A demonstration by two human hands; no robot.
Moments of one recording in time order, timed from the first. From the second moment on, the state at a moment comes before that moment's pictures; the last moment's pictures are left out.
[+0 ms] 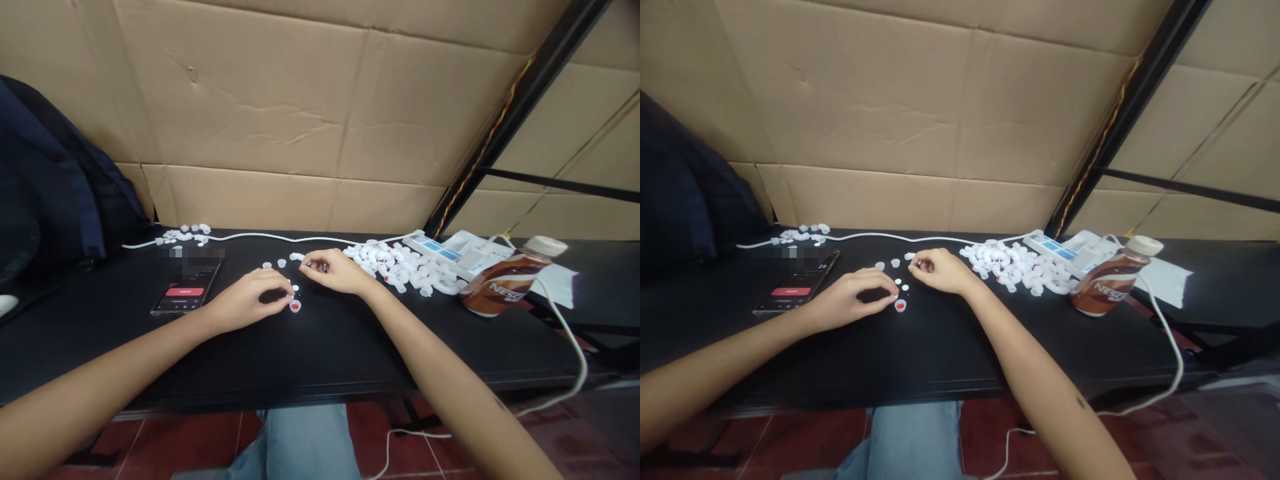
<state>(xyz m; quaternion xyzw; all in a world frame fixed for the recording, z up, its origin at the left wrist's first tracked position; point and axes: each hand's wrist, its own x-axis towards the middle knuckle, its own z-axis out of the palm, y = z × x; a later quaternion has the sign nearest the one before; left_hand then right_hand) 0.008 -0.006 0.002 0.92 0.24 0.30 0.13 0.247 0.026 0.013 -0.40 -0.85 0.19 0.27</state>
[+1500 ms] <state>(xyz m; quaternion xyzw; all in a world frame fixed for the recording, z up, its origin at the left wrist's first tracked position) 0.009 -0.013 0.003 0.95 0.23 0.22 0.06 0.248 0.026 0.014 -0.40 -0.86 0.17 0.27</state>
